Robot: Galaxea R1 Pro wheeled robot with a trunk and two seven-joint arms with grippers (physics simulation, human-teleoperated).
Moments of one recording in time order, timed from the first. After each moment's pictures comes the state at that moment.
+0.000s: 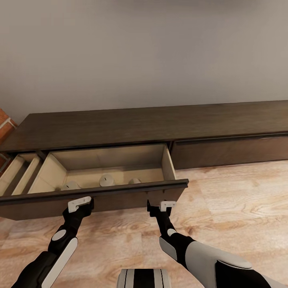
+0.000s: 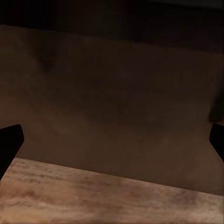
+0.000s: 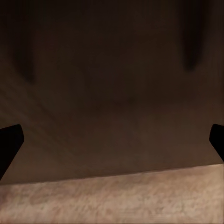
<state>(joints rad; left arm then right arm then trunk) -0.31 0.23 -0.27 -1.34 0.50 0.13 0.44 -0.82 0.17 1.44 -0.19 -1.33 -0.61 -0.22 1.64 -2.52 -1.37</state>
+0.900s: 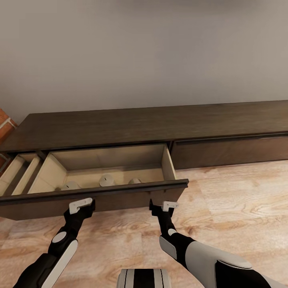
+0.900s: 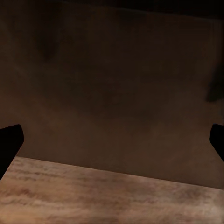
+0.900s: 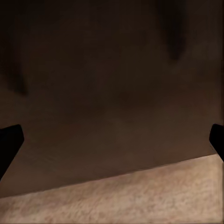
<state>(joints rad) -0.30 0.23 -0.28 -1.34 0.50 0.12 0.43 -0.82 0.17 1.44 -0.19 -1.41 -0.63 -0.24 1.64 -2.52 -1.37</state>
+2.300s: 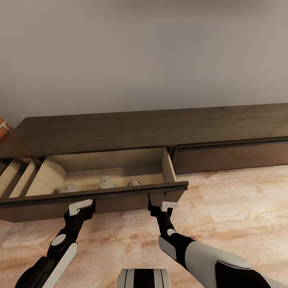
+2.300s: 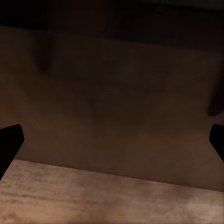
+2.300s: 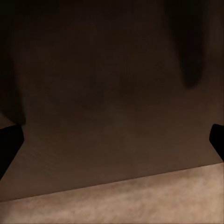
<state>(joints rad) -0.27 0.23 -0.28 -1.37 0.50 0.12 0.43 -0.82 0.17 1.45 -0.20 -1.40 -0.62 -0.24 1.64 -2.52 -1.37</state>
